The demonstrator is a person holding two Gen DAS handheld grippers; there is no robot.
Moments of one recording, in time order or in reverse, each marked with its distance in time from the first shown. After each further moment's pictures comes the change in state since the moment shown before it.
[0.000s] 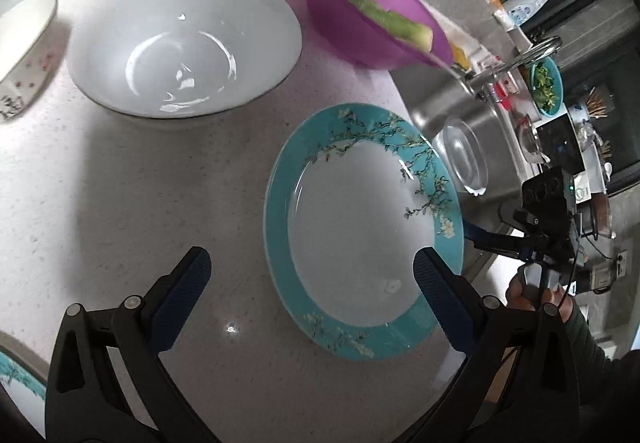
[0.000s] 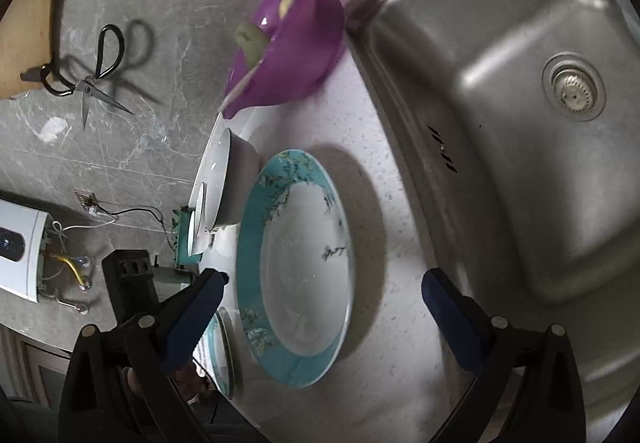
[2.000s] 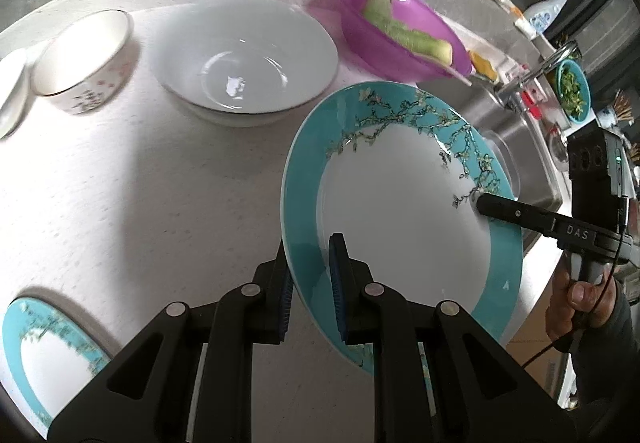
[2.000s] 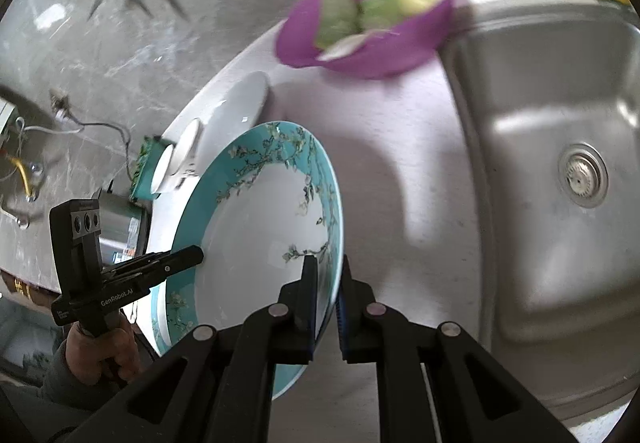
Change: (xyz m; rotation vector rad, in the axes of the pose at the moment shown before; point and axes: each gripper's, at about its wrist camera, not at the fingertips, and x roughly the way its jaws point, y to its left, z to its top) left arm -0.060 0.004 -0.041 -0.005 -0.101 0.155; right arm 0.030 0.096 -0.007 -0.332 0.096 -0.215
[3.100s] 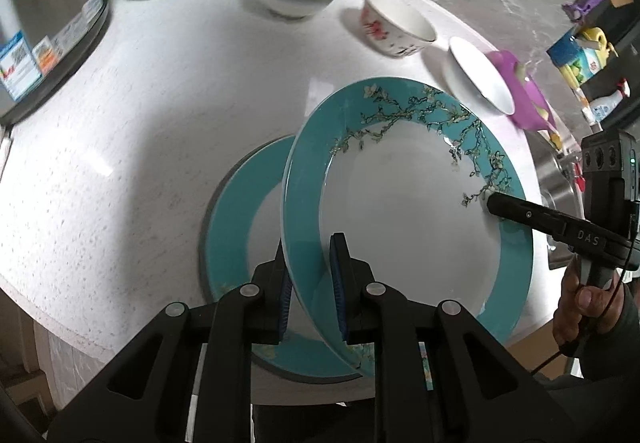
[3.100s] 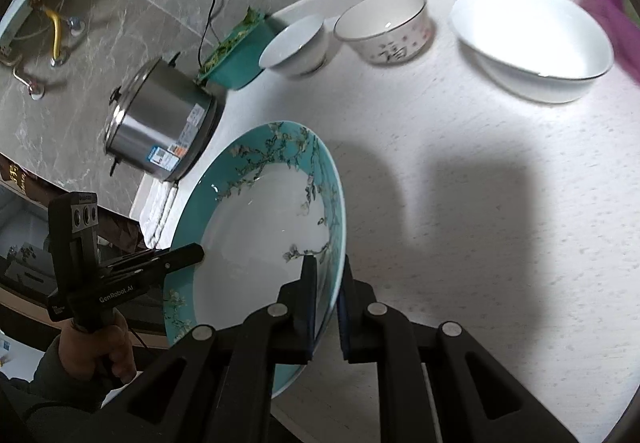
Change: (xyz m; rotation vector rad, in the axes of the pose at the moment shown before) left arm -0.158 0.253 -0.192 -0.315 -0.101 0.145; right arm 0.160 0.227 -0.071 -0.308 0.199 0.078
